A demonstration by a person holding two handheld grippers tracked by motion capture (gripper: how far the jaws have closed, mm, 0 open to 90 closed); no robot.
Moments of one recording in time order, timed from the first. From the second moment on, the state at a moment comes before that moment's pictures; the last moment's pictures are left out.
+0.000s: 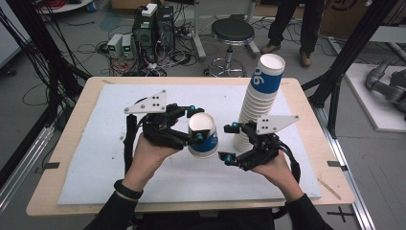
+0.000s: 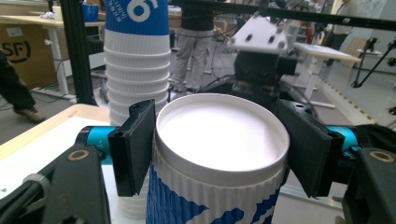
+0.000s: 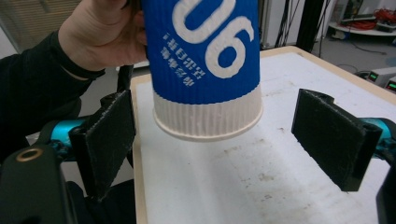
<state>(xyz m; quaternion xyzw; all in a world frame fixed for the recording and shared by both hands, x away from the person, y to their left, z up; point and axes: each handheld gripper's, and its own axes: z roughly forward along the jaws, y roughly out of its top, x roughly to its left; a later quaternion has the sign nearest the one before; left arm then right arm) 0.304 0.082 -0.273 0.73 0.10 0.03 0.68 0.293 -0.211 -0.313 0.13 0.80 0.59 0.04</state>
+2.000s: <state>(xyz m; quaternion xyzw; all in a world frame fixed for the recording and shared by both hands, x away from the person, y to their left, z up) 0.297 0.073 -0.256 0.81 0.07 -0.01 0.58 0.293 -0.194 -0.319 0.10 0.84 0.53 0.00</state>
